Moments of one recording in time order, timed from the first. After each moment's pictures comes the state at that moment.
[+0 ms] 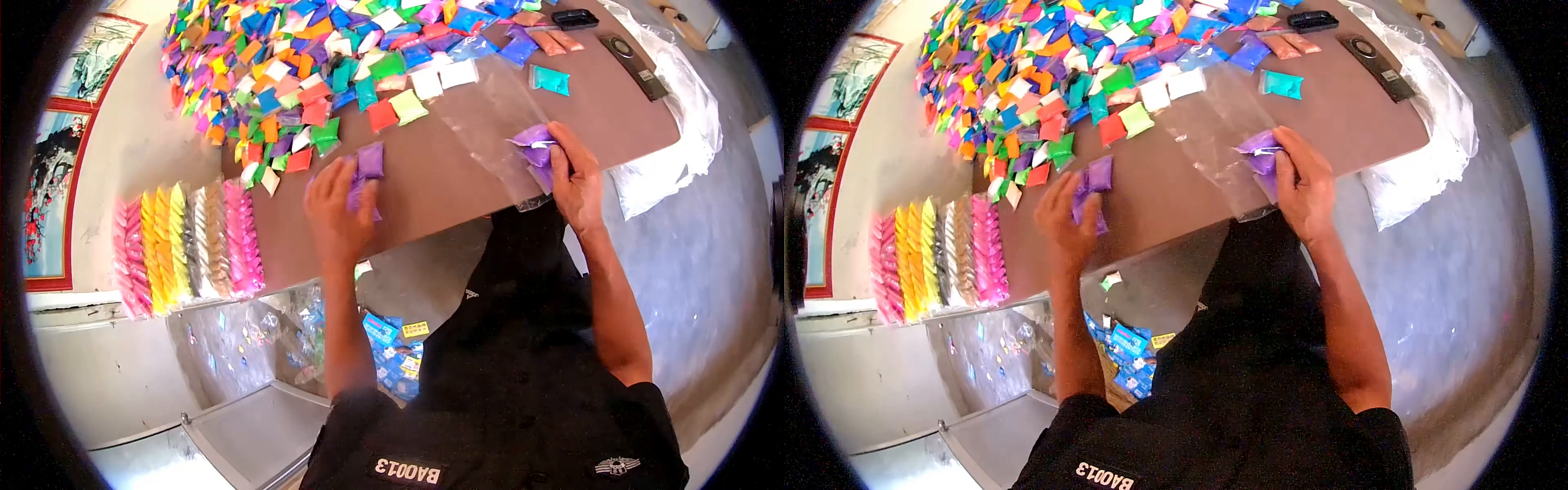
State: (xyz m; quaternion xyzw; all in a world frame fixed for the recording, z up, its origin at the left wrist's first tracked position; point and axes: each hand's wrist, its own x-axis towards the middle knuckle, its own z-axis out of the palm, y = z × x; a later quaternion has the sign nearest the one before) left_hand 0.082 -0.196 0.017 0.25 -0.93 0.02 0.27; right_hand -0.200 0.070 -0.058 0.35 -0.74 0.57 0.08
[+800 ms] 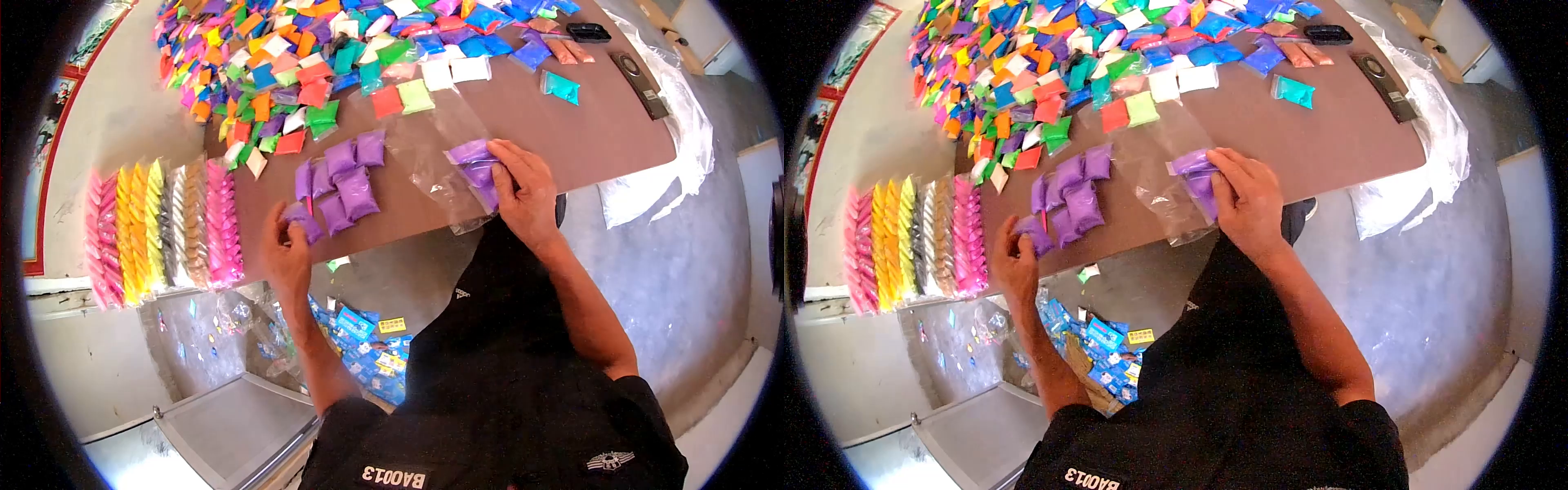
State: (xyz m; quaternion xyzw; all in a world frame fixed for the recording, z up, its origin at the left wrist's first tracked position) left_hand 0.187 -0.198 0.015 0.48 -0.75 -0.28 0.35; right_hand -0.137 0.016 -0.046 0.45 -0.73 0.51 0.09
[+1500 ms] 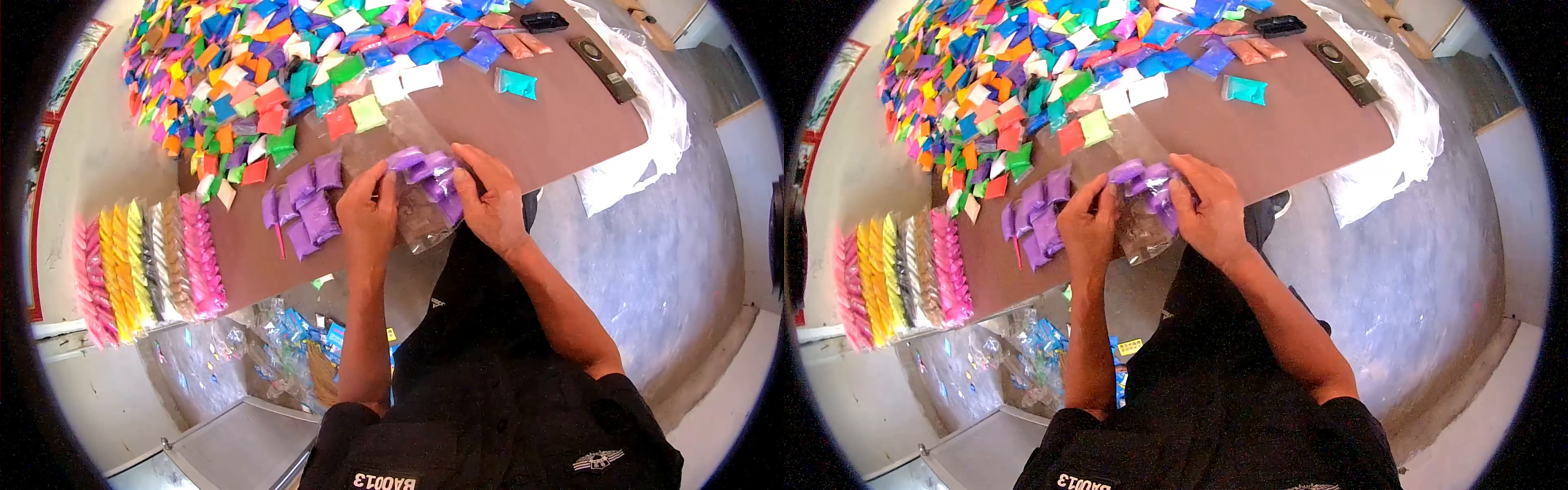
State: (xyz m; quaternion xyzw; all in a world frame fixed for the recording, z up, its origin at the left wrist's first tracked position) left_hand 0.002 -0.131 -0.022 0.35 -0.79 -0.39 0.32; right_hand -0.139 0.022 -0.042 0.40 -0.73 0.56 0.04
